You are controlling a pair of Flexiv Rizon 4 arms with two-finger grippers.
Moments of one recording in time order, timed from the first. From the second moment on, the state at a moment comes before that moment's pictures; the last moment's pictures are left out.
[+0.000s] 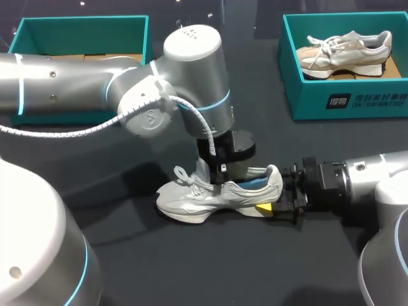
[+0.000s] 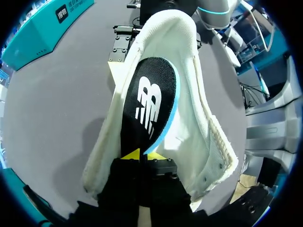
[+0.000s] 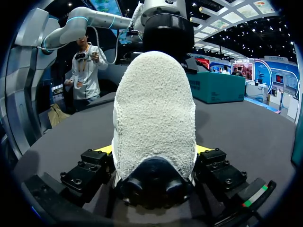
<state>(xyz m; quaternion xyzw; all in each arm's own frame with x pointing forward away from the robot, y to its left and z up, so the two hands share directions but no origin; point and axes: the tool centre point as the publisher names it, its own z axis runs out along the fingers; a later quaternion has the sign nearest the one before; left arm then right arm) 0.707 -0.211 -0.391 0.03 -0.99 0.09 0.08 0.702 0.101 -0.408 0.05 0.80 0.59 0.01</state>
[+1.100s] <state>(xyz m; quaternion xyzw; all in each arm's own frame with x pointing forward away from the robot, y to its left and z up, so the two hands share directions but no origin) 0.697 -0.198 -0.350 0.03 -0.97 0.19 0.11 0.701 0.100 -0.409 0.05 0.80 0.59 0.01</state>
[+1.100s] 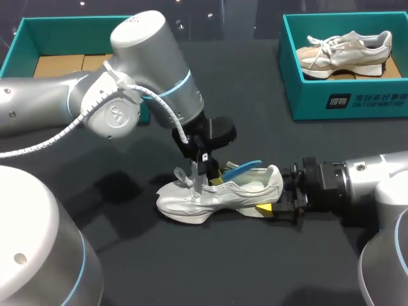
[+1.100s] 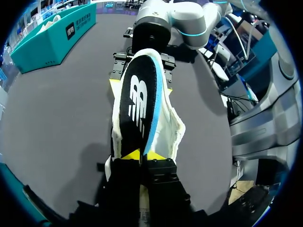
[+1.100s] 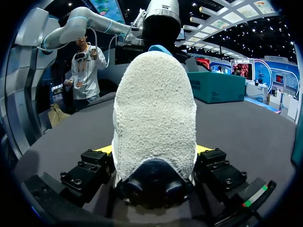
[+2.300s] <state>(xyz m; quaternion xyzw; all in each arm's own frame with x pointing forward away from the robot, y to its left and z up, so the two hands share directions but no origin) 0.708 -0.259 -0.313 0.03 -0.97 0.25 0.04 0.701 0.099 -0.409 0.05 0.80 0.59 0.01</state>
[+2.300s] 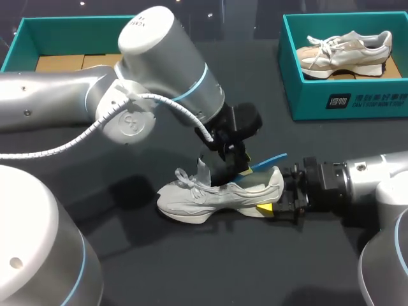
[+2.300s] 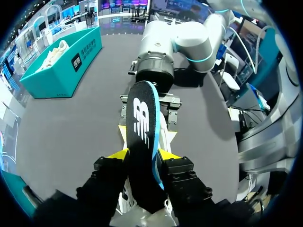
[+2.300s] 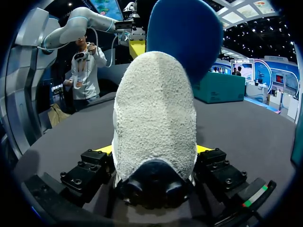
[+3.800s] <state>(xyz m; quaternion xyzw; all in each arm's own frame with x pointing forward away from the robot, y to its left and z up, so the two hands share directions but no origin) 0.702 -0.285 -0.334 0.07 -0.95 0.30 -0.10 0.701 0.099 -0.409 0.05 0.80 0.59 0.01</state>
